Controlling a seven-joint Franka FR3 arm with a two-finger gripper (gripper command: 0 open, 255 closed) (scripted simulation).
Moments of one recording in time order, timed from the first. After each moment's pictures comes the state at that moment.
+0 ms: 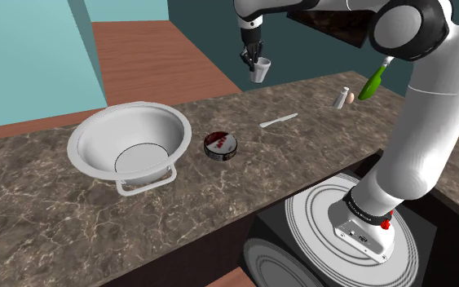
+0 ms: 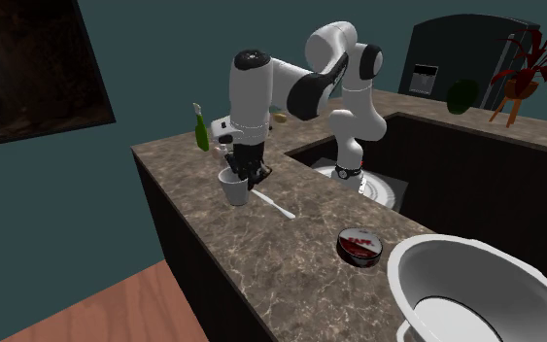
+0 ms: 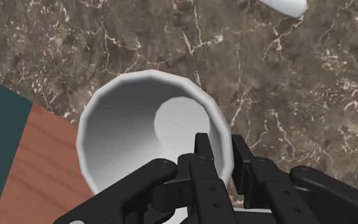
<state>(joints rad) -0.03 0.34 0.00 -1.47 -0.22 1.68 -0.11</state>
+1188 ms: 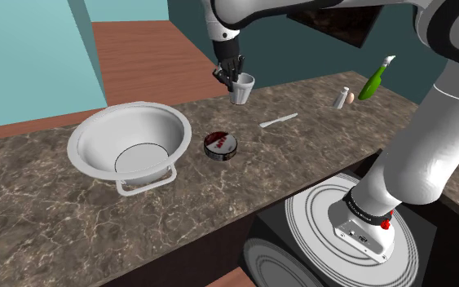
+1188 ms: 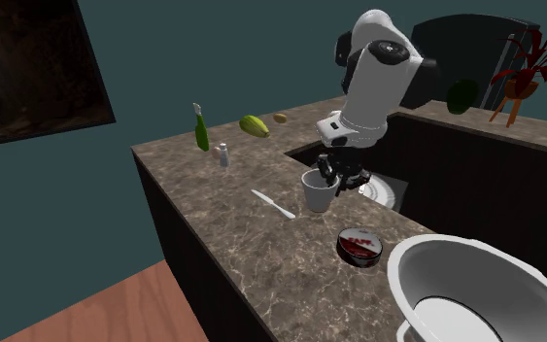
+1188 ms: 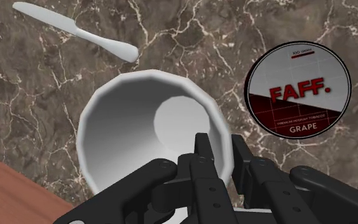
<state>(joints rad) 0.19 0.13 0.16 -1.71 -0.18 1.63 0.25</state>
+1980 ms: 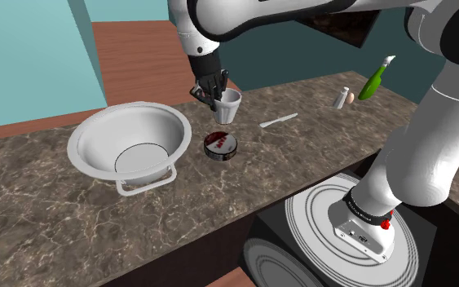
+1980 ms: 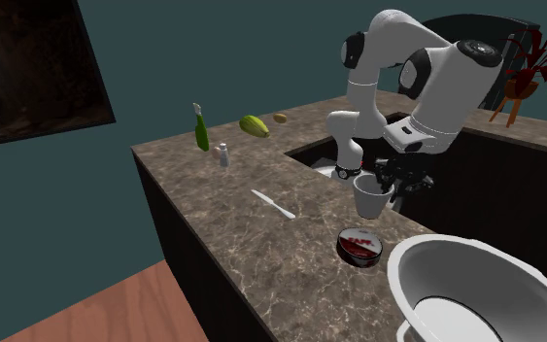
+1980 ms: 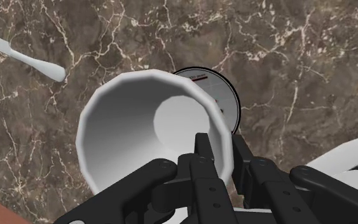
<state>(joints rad) 0.32 0.15 0.26 -1.68 -0.15 1.59 0.48</state>
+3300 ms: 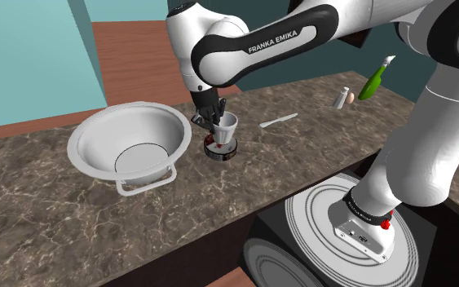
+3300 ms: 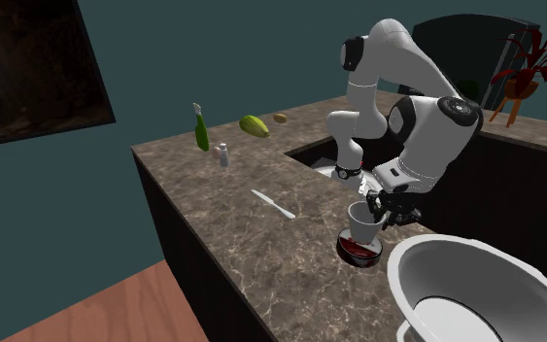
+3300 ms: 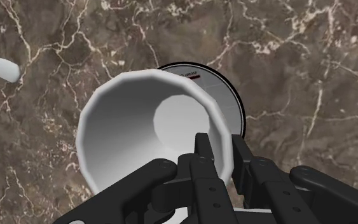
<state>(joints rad) 0.32 0.19 0.26 -1.86 -0.16 1.81 0.51</state>
